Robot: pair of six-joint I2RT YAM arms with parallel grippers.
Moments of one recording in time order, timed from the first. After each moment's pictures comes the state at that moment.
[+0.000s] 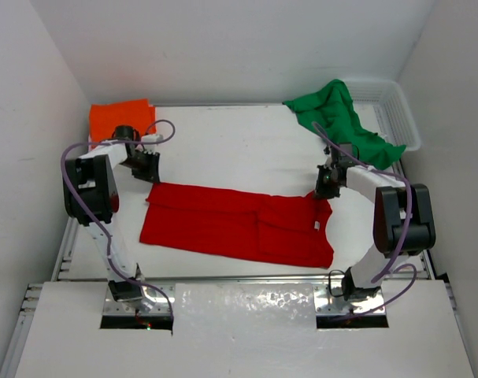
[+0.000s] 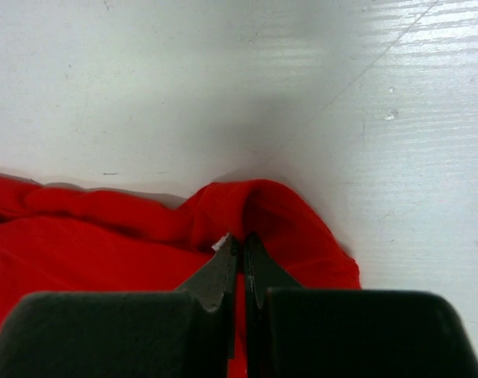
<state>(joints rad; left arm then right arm) 0.16 1.99 1.34 -0.63 0.38 0.38 0.05 1.67 0.91 -0.38 -0.17 0.25</state>
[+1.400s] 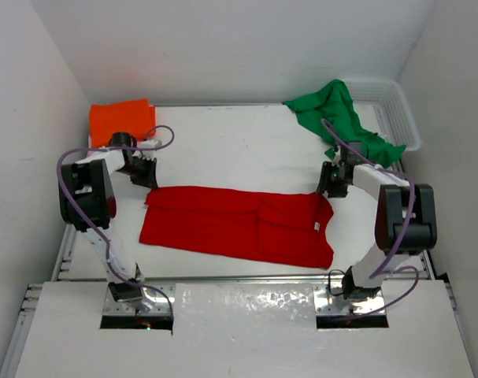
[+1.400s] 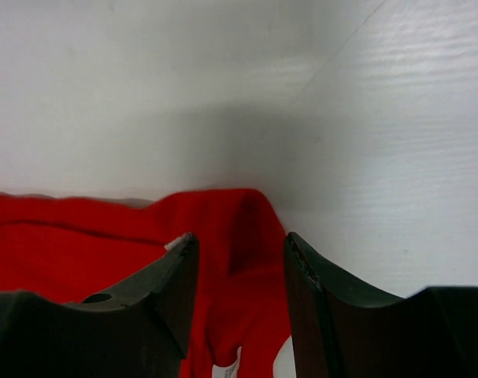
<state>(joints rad) 0.19 1.92 1.22 -0.59 0.43 0.42 -0.04 1.64 0.92 -0.36 -0.17 0.20</state>
